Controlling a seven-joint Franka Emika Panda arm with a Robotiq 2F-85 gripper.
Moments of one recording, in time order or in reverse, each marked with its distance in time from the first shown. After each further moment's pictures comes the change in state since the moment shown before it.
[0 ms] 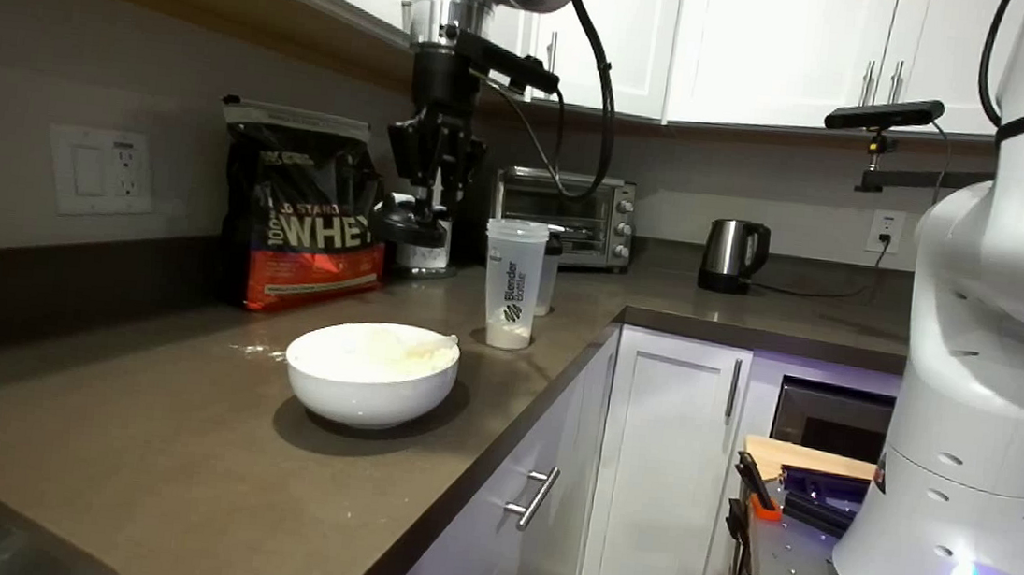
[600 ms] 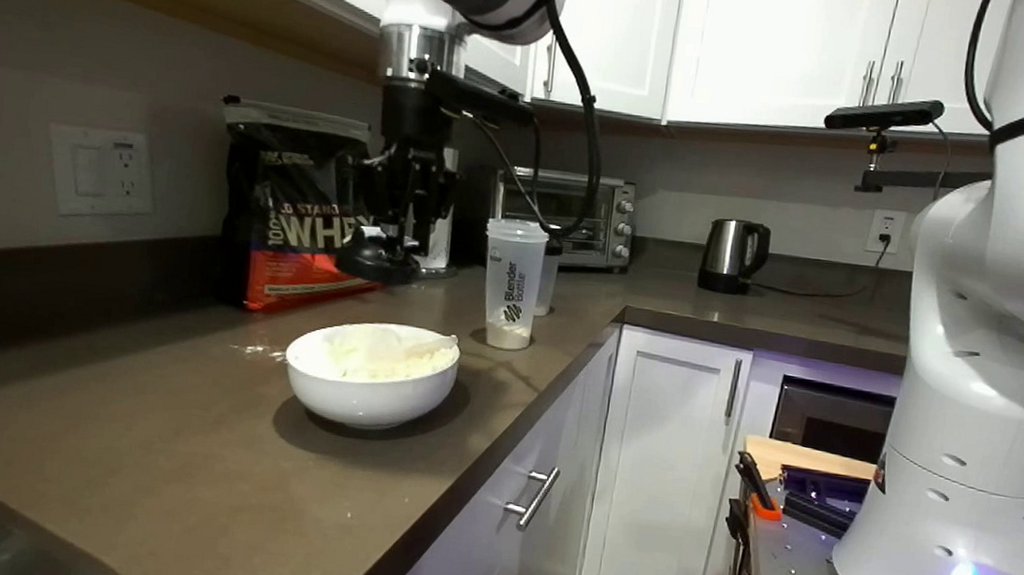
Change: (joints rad) arm 0.041 0.063 0.034 -0.032 -0.025 0.108 0.030
